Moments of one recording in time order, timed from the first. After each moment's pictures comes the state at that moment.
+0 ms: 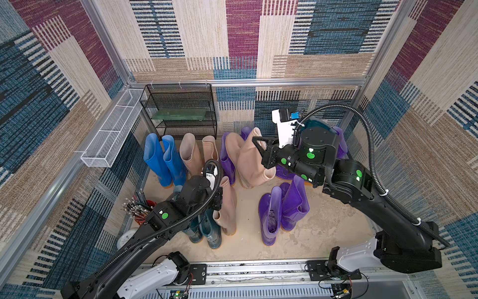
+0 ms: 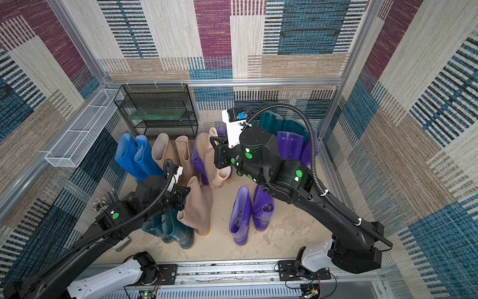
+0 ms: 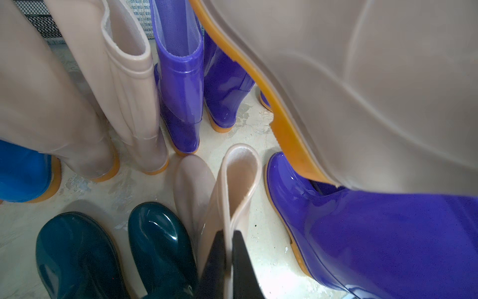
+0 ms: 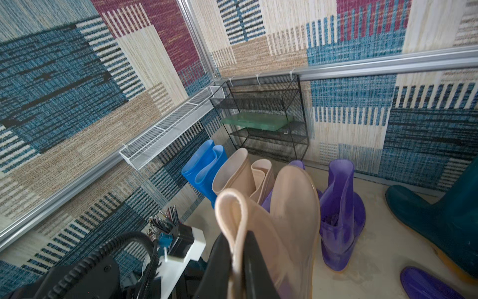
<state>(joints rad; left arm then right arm) -0.73 0.89 1.03 -0.75 -0.17 -0.37 1.06 1.39 1.89 -0.66 0.32 0.39</state>
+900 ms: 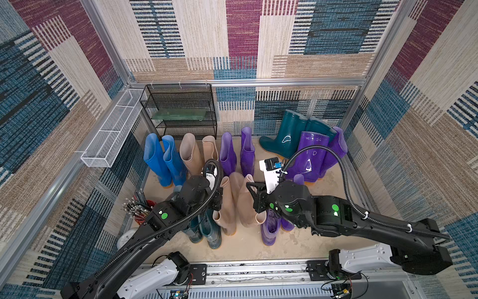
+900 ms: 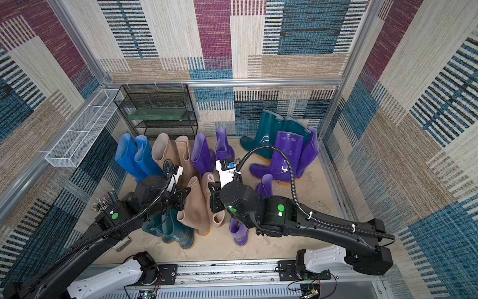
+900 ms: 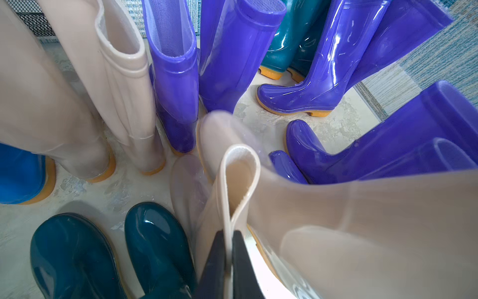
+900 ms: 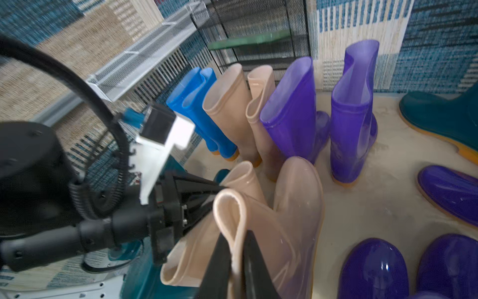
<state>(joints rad) -0.72 0.89 1.03 -0.75 -0.15 -0.37 1.31 1.24 1.38 -0.57 0.54 0.64</state>
